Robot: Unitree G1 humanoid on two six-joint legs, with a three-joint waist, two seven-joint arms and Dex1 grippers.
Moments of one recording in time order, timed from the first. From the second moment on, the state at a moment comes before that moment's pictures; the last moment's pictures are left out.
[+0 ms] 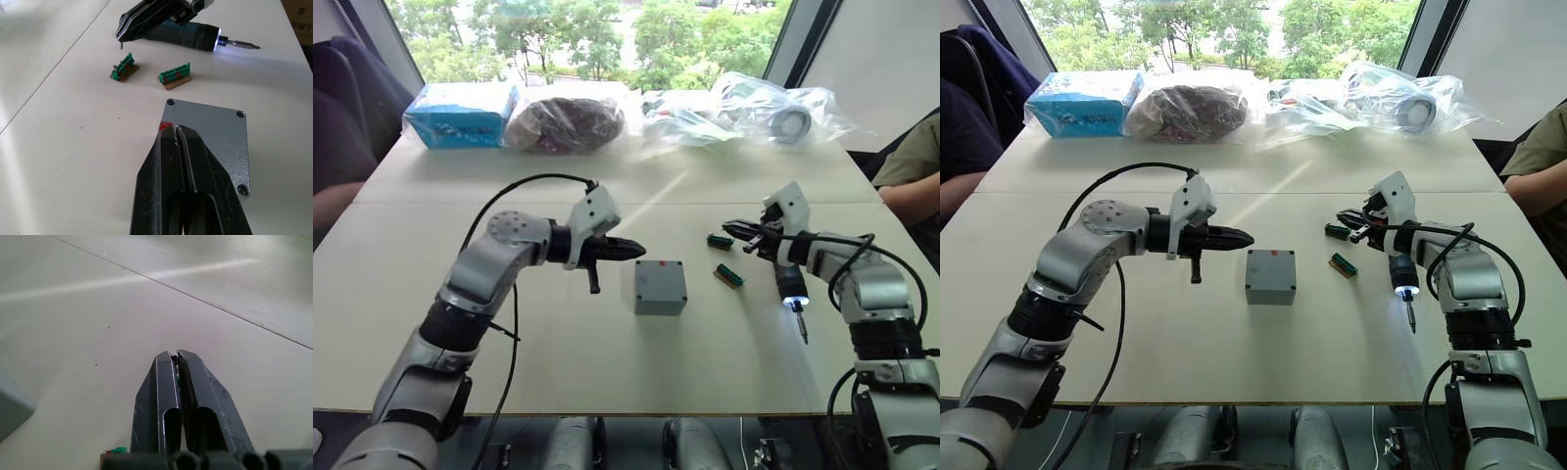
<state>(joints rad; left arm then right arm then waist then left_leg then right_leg) -0.70 0.54 -0.24 -0.13 -0.35 0.66 -1.06 -0.52 -0.66 -0.09 0.10 0.34 0.62 0.81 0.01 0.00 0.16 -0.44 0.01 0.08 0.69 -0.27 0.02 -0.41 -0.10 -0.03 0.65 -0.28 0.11</state>
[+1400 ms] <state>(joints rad) -0.61 0.62 -0.25 -0.21 -0.40 0.69 -1.09 -0.39 -0.67 0.02 -0.27 0.48 0.80 0.78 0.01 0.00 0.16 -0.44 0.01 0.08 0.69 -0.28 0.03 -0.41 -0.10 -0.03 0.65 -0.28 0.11</state>
